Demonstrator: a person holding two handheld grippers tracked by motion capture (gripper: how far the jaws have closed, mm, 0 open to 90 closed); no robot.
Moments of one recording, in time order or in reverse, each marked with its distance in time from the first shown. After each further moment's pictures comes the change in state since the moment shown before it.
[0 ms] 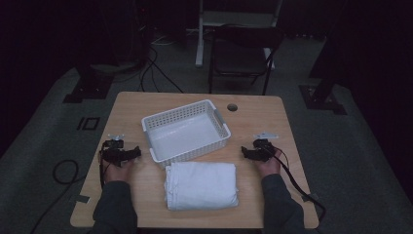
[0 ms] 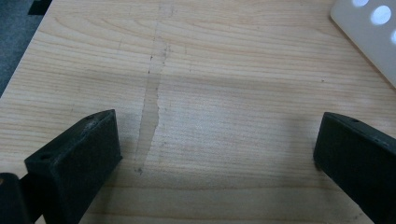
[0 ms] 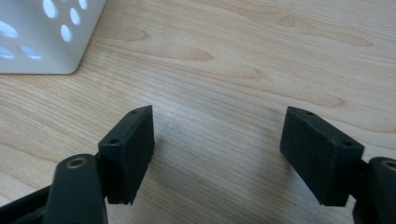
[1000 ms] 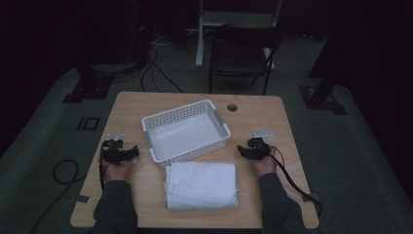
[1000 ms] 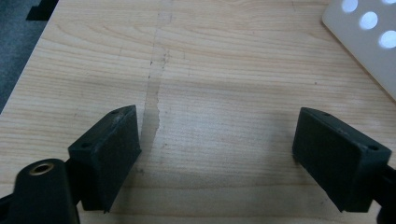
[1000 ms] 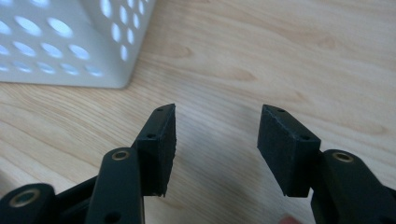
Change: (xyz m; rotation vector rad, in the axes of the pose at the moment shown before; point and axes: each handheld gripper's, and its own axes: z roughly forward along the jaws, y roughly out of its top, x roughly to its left) left arm 0.001 0.001 -0.005 -0.011 -0.002 0.002; right arm 0.021 0.016 -0.004 0.006 0.050 -0.036
